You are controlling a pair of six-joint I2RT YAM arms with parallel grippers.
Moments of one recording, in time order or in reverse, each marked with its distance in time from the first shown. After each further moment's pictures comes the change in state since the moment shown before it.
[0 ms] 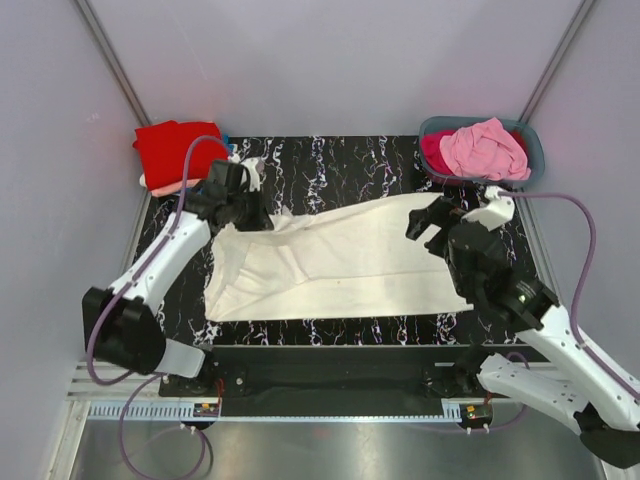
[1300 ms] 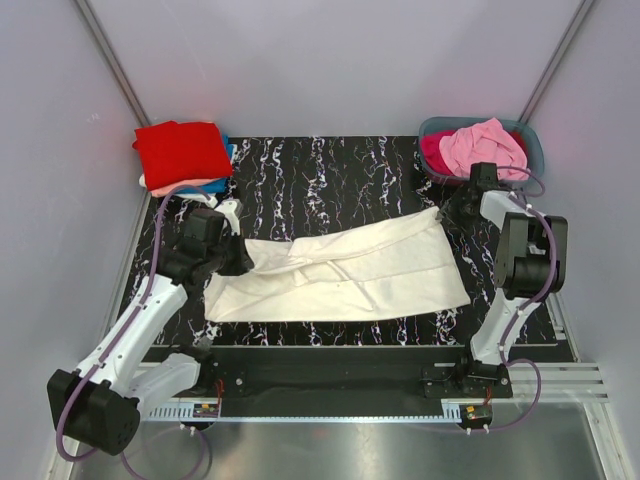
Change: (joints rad) left arm -0.028 -0.462 -0.406 -0.035 -0.126 -0.023; right arm -0.895 1.148 0.278 0.180 -0.826 -0.150
